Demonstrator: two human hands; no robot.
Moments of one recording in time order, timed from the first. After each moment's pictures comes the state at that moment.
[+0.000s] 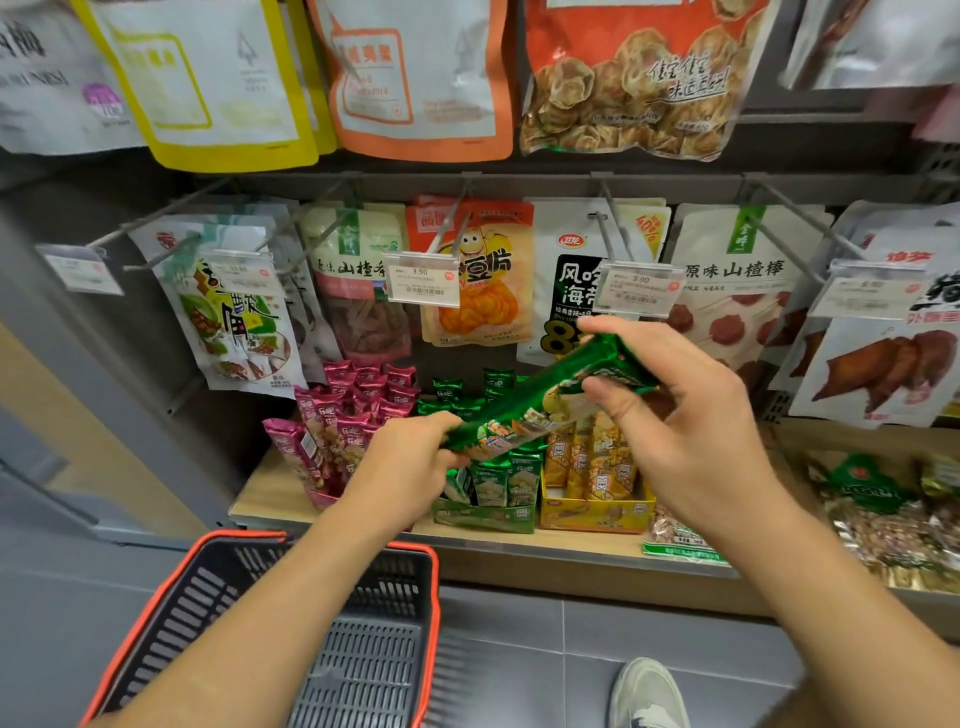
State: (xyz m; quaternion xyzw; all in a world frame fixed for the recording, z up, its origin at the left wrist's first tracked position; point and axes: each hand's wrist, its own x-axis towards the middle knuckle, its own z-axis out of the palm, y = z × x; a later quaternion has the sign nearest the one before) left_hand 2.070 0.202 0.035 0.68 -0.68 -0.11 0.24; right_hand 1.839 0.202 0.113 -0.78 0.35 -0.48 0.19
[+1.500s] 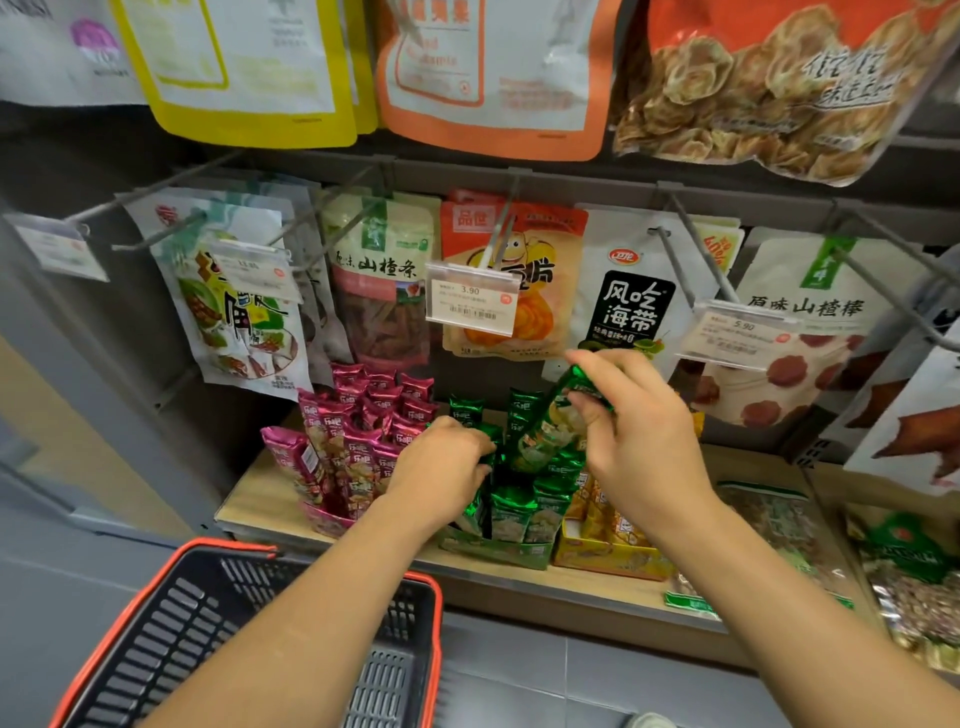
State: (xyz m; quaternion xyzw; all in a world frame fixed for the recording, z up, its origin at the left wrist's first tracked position) left_hand 2.094 0.127 -0.023 0.66 -0.74 -0.07 0.09; right_hand 1.897 0.130 0.067 -0.81 0.43 -0.39 0.06
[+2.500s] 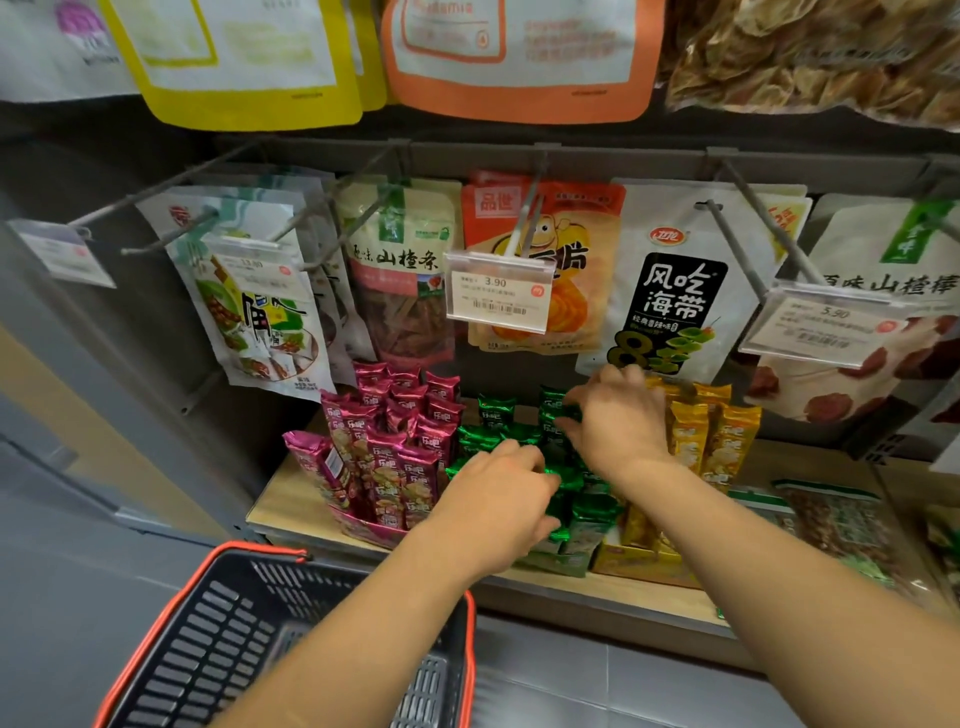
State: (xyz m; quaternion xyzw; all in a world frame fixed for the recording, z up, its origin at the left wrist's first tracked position) left_hand 2.070 0.143 -0.012 0.57 -0.82 -0.02 0.00; right_hand 1.939 0.046 -0.007 -0.80 0.59 -0.08 -0.02
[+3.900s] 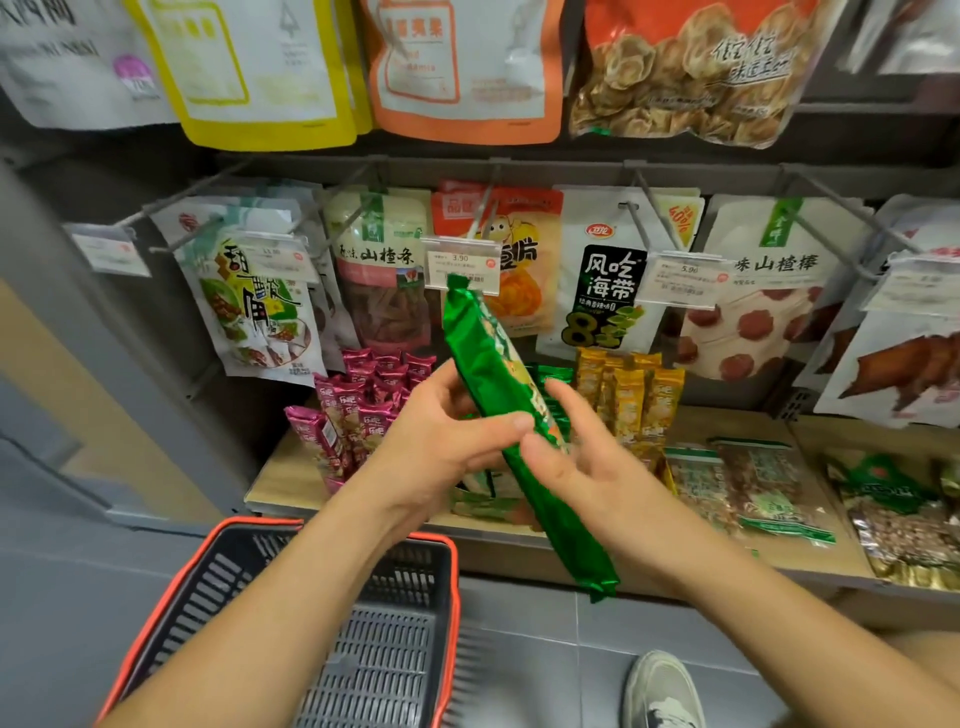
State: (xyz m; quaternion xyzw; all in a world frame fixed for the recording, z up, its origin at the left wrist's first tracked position) left_hand 2.060 0.230 0.080 0.40 -0.45 -0.57 0.56; right_hand 1.889 0.220 0.070 -0.68 0.38 -0.26 0.57
